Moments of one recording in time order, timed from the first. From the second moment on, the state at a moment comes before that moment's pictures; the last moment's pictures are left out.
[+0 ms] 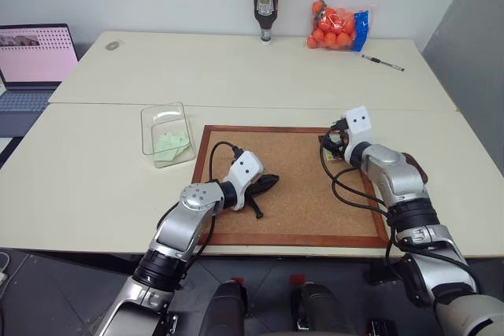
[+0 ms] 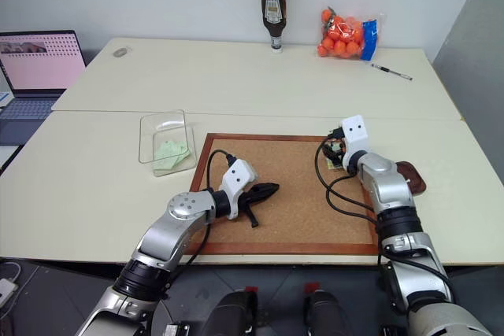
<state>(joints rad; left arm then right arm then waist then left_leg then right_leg) -0.36 0.35 -0.27 0.00 -0.12 0.38 -0.73 -0.70 -0.32 0.02 0.48 0.14 0.44 0.36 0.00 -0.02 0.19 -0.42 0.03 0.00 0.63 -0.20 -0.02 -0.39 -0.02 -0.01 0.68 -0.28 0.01</state>
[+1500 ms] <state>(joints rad) -0.35 0.34 -0.28 -0.02 -0.09 0.38 -0.73 -0.56 -0.28 -0.09 0.13 0.18 0.48 0.30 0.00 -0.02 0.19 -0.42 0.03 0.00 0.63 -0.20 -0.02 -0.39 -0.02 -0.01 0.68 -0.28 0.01</state>
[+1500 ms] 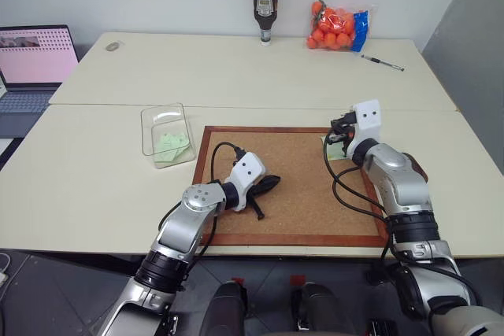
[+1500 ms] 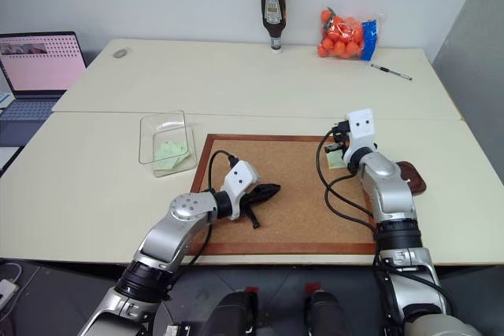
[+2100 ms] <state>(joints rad) -0.35 0.35 -0.29 0.00 -0.09 0.34 -0.74 -0.17 -0.40 -0.30 -0.32 0.22 0.80 0.20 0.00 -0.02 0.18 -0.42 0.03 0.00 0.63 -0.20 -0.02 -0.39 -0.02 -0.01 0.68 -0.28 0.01</state>
